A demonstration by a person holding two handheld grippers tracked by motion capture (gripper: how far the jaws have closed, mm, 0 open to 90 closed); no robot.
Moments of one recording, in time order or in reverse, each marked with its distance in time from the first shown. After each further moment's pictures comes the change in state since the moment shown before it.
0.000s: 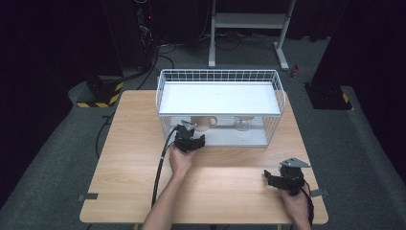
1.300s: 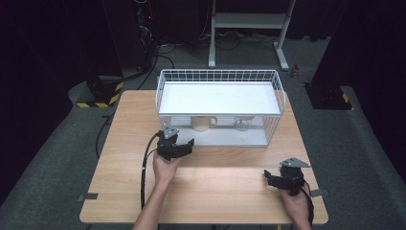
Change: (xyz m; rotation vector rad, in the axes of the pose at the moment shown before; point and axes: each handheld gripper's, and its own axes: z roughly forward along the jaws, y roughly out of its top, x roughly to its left) left arm 0.025 -0.014 -0.065 -0.082 -0.061 -0.038; right arm 0.000 0.000 0.000 0.000 0.000 0.000
